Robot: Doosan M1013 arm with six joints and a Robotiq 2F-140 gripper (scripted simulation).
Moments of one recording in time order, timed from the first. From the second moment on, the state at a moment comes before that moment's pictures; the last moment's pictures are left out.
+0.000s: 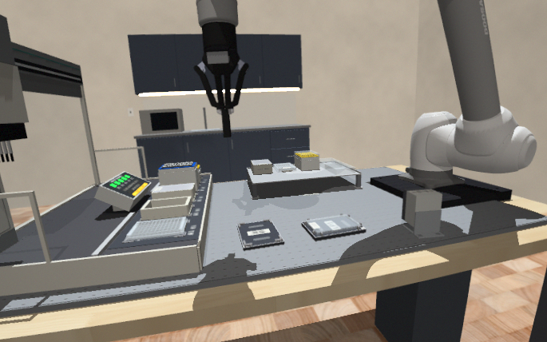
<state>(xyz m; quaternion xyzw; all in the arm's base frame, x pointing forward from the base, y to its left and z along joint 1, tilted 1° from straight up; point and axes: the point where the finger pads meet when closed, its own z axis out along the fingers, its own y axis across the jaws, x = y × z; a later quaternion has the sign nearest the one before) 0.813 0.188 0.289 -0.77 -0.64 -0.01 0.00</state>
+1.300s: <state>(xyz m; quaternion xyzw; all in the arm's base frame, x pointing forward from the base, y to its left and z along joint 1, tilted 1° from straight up) 0.641 0.196 0.288 -0.77 -0.64 -0.01 0.00</state>
